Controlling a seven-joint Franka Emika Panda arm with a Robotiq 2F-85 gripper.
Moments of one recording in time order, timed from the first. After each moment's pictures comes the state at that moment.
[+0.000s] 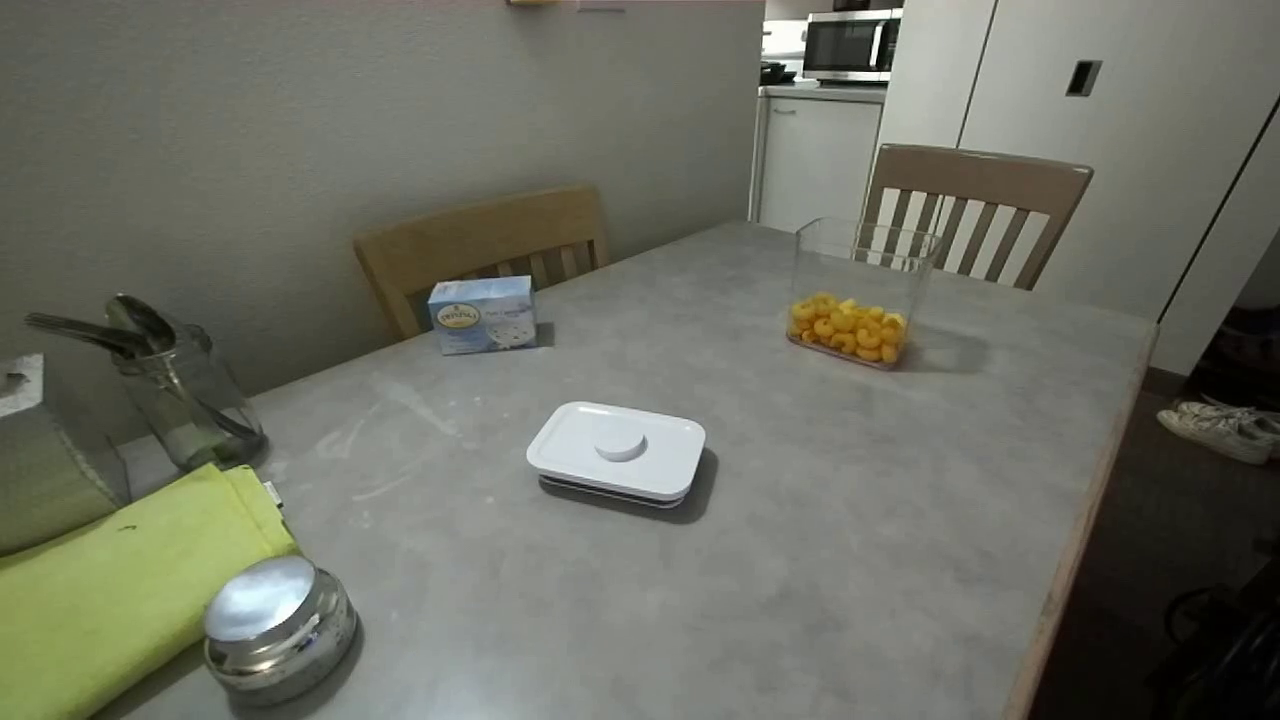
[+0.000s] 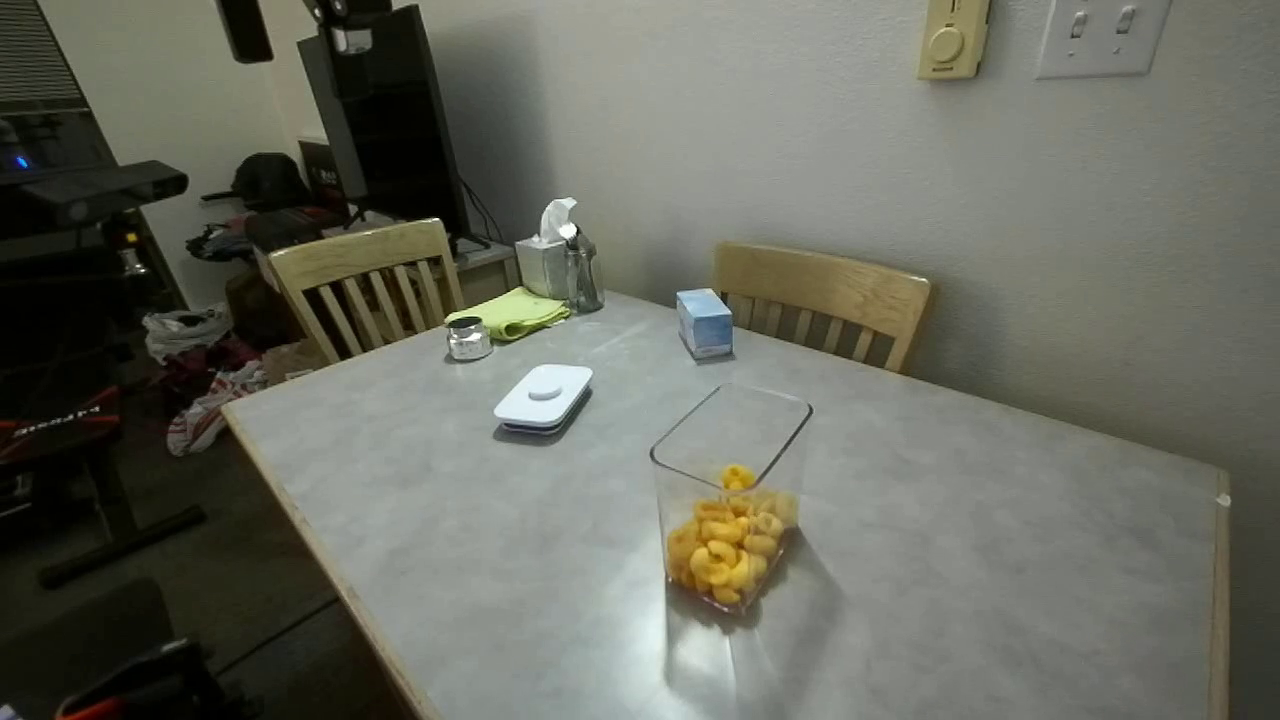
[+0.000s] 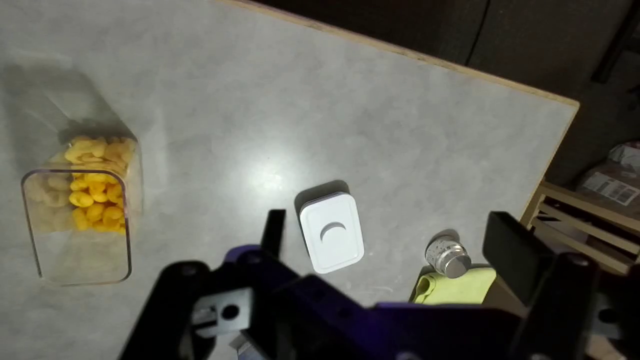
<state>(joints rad) 0.08 -0.49 -0.24 -2.19 0.17 1.71 -0.42</state>
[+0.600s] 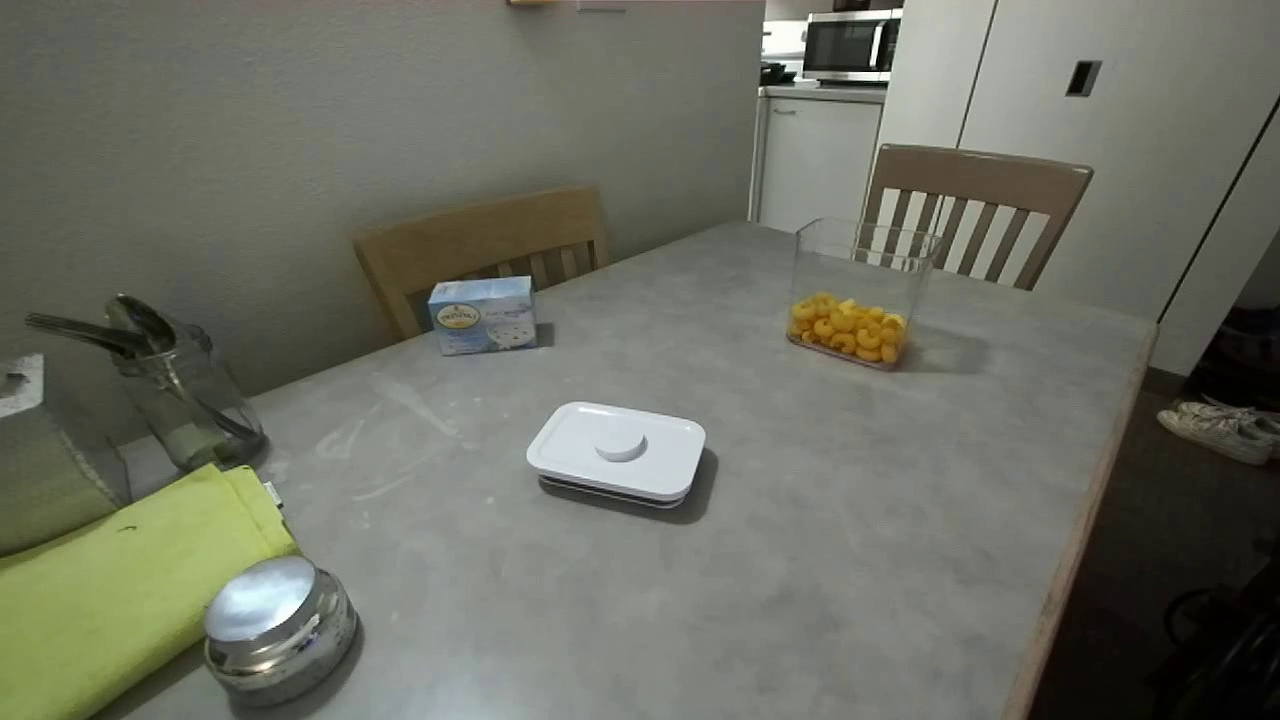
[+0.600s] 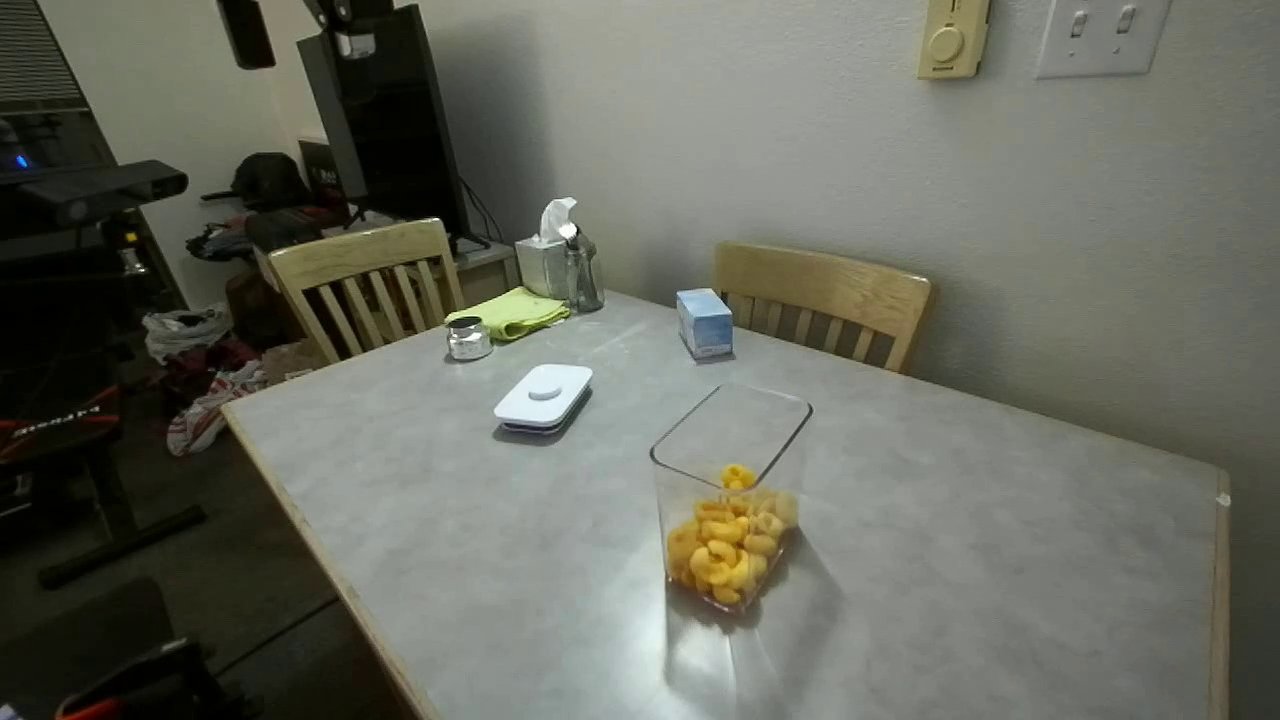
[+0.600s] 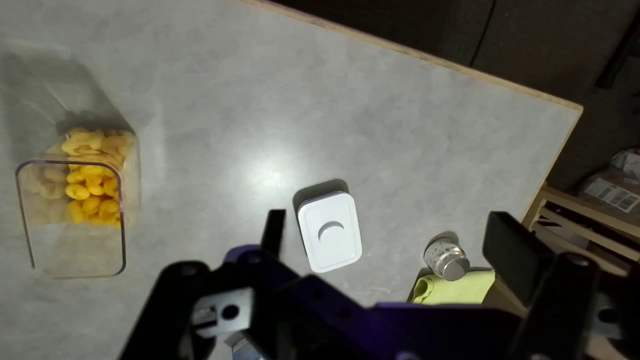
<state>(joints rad) 0.08 -0.49 -0.22 -2.19 0.17 1.73 -0.43</state>
